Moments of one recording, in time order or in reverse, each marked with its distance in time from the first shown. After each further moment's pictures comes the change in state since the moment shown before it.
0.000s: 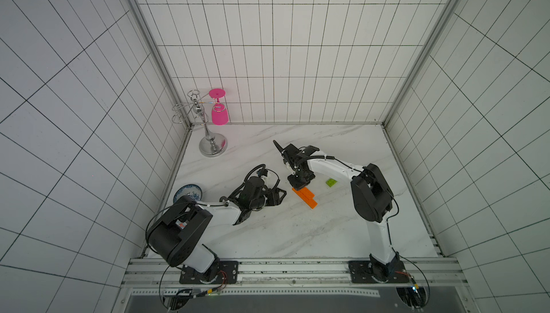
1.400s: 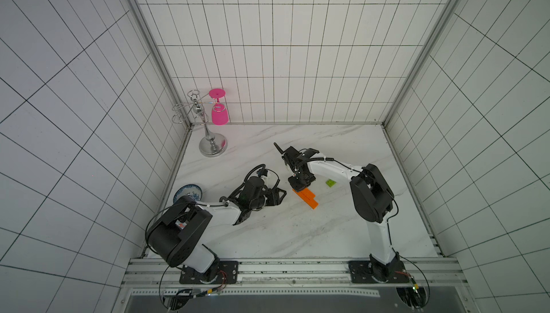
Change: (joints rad) left arm 0.000 -0.005 0.000 -0.002 -0.003 0.000; right arm 0.000 -0.010 -0.070 0.054 0.023 0.042
